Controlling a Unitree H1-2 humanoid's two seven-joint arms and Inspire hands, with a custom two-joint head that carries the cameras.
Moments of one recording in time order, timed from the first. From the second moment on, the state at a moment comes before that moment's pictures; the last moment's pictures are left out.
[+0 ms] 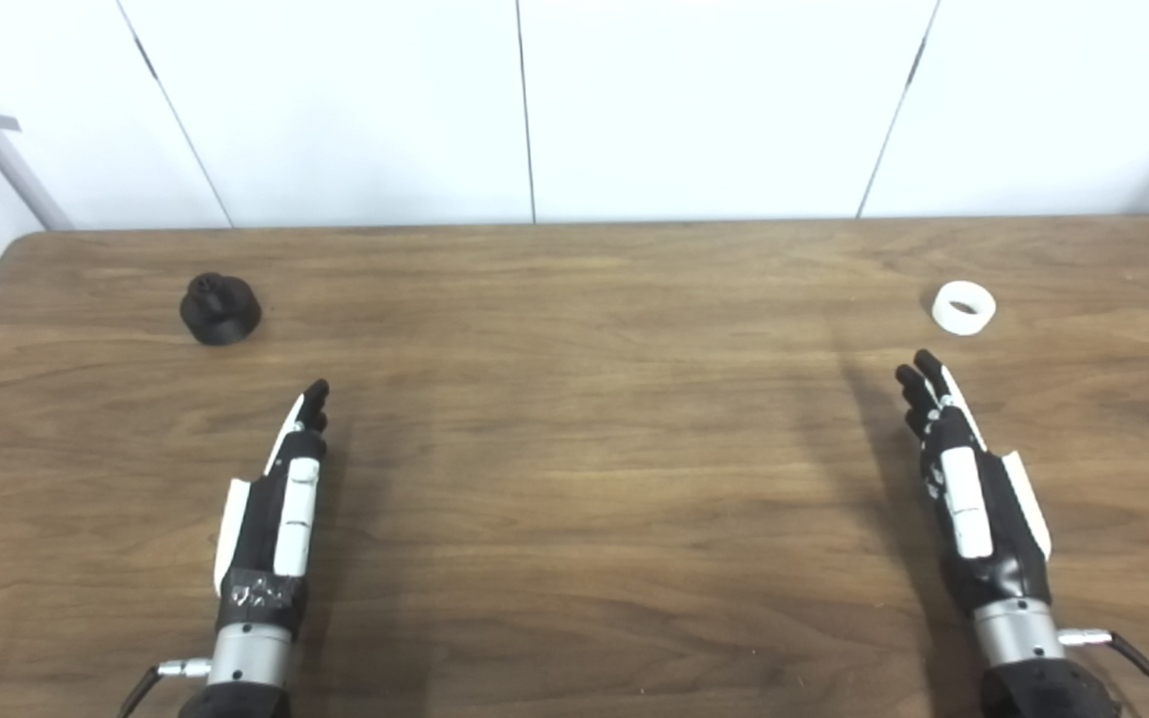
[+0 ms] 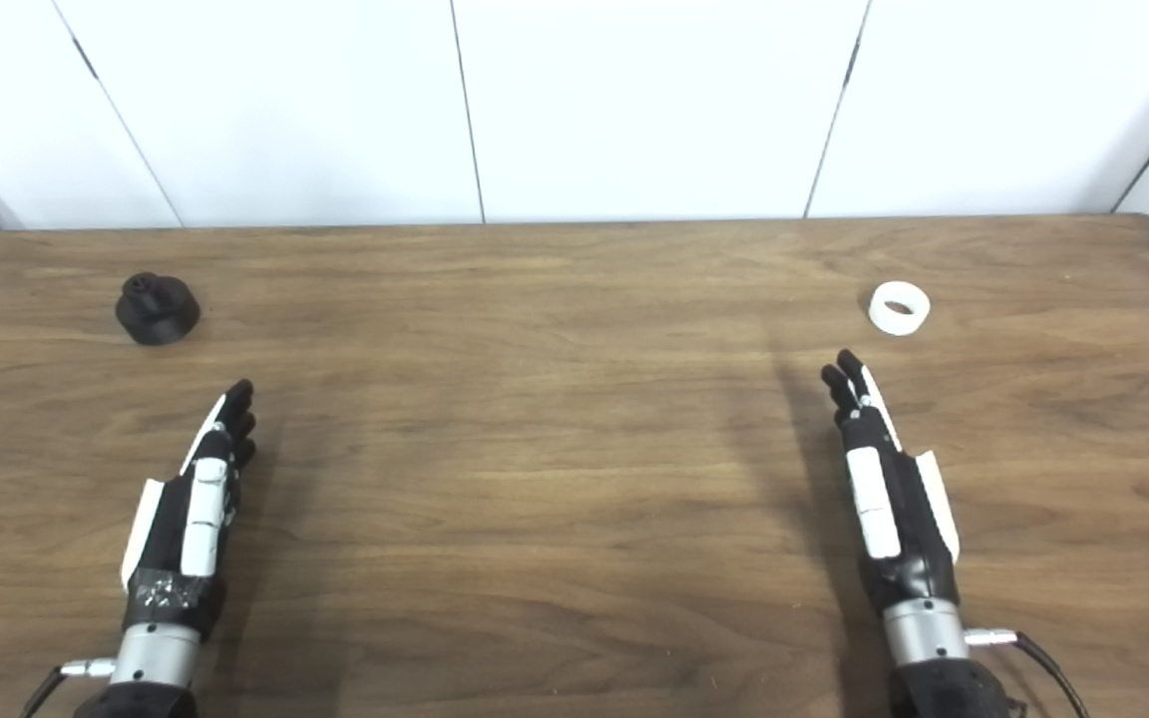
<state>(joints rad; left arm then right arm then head) 0.19 0.11 0.05 -0.27 0.01 0.04 0.03 0.15 -0.09 -0.12 -0.19 -0.01 -0.08 0.09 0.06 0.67</state>
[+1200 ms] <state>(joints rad) 0.20 0.09 0.00 -0.20 0.08 -0.06 0.08 0.14 -0.17 -0.12 -0.13 0.07 -0.20 0.12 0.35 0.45</state>
